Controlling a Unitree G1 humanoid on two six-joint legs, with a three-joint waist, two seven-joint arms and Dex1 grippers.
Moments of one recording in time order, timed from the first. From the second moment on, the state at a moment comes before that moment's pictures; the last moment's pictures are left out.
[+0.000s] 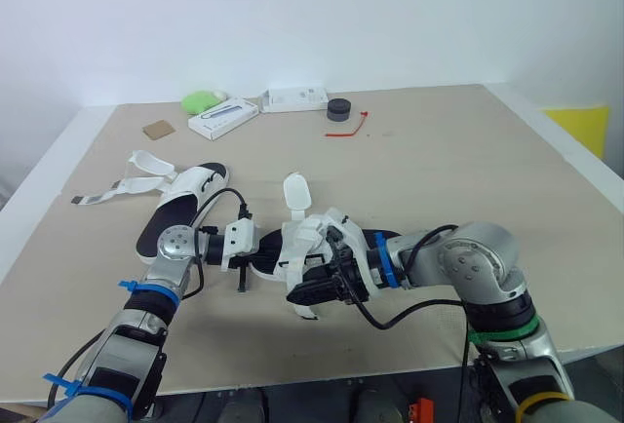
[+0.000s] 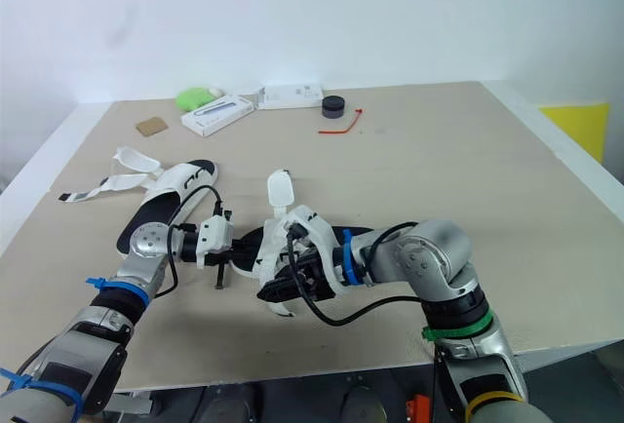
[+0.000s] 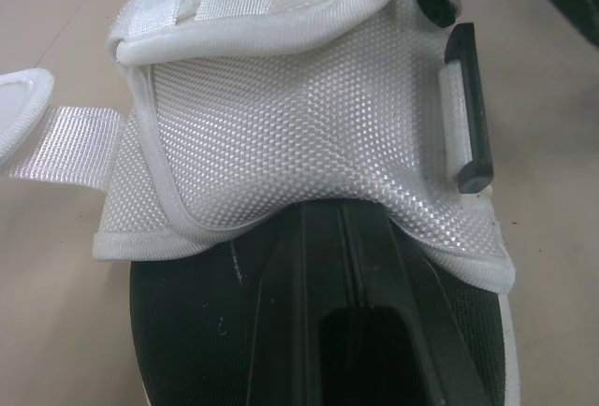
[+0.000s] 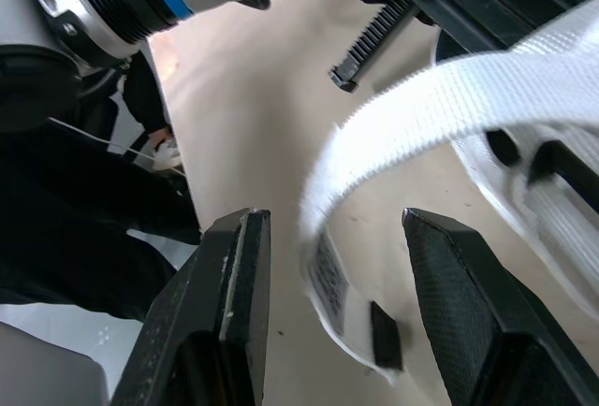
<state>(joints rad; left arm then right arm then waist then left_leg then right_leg) -0.62 0.37 -0.20 0.84 -0.16 -0.55 -1.37 -0.62 -0.40 0.16 -0.33 0.87 1.56 0.57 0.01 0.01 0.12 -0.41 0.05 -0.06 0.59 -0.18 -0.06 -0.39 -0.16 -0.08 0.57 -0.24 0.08</state>
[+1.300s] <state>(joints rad) -0.61 0.36 -0.20 0.85 -0.16 -0.57 -1.32 -1.02 -0.41 -0.03 0.22 1.15 1.62 0.26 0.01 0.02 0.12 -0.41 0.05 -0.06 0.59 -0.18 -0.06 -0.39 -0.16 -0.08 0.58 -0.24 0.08</state>
